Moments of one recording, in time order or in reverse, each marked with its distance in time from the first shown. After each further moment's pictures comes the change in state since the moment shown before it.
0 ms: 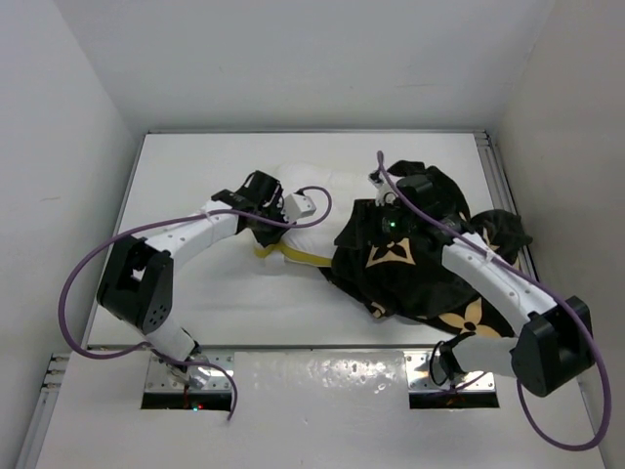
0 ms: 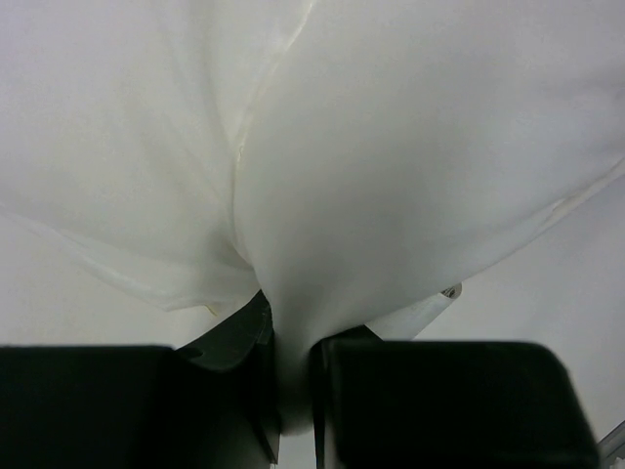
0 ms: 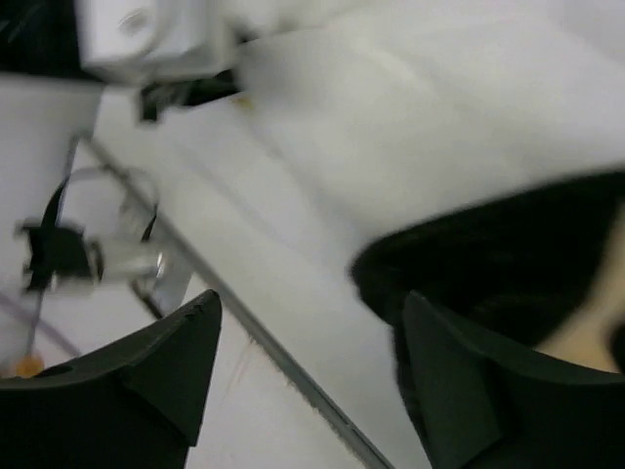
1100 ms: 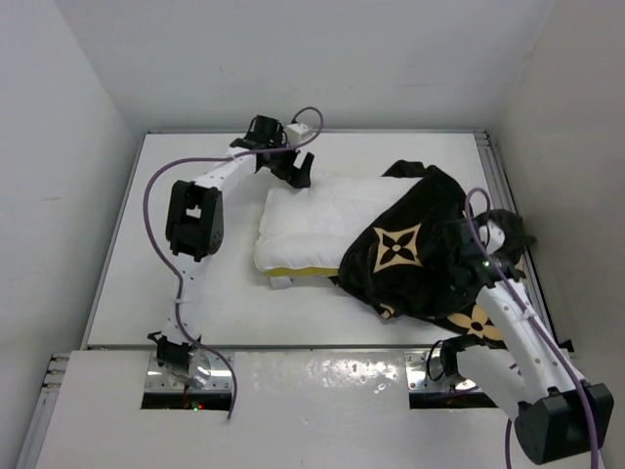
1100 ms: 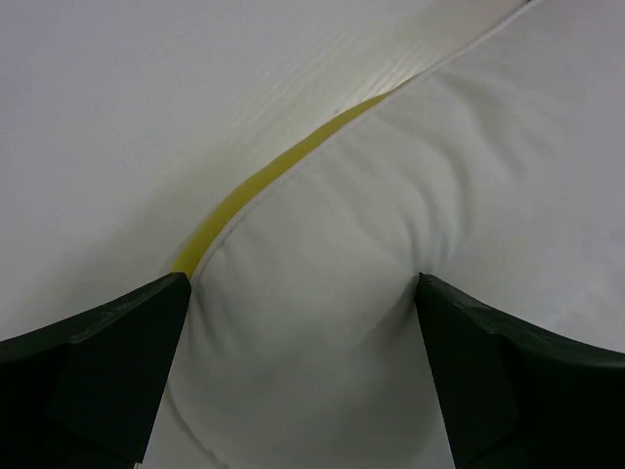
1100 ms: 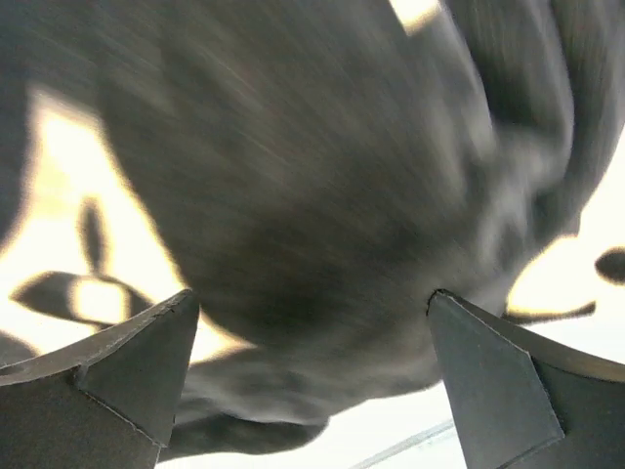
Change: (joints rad) left arm 0.197 0.681 0.850 0.085 0.257 -0.280; right arm -0.272 -0.347 -0.136 -0.529 0.915 0.459
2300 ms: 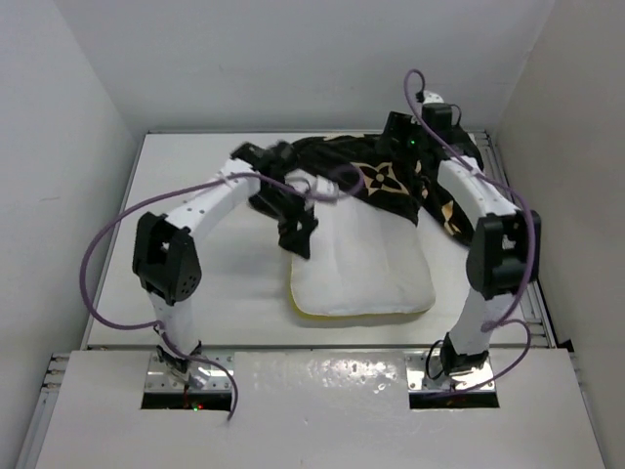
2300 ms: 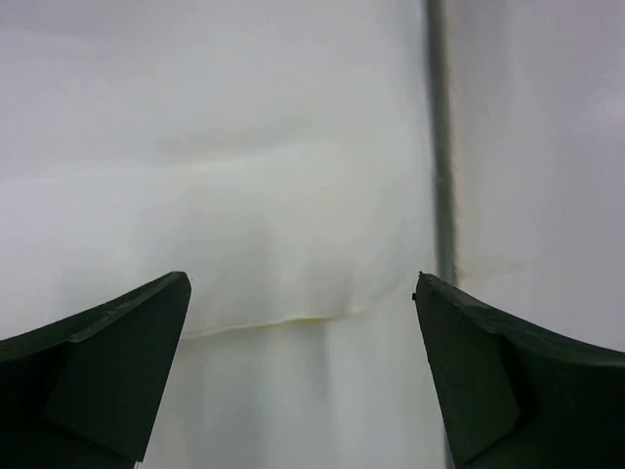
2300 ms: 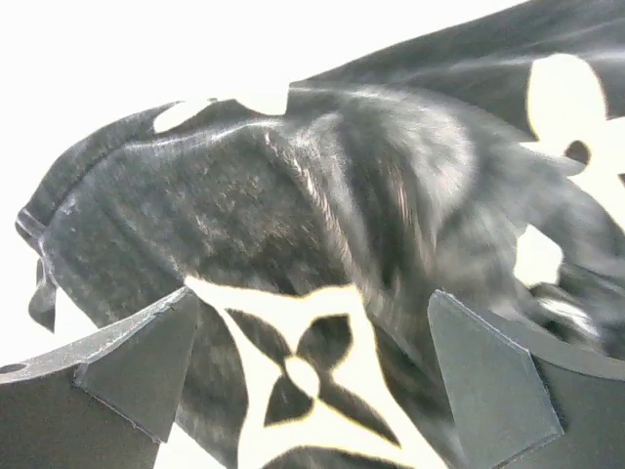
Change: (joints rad) left arm -0.244 -0.423 -0.304 -0.759 0.357 0.657; right arm -0.053 0.952 0.761 0.608 -0.434 -0.547
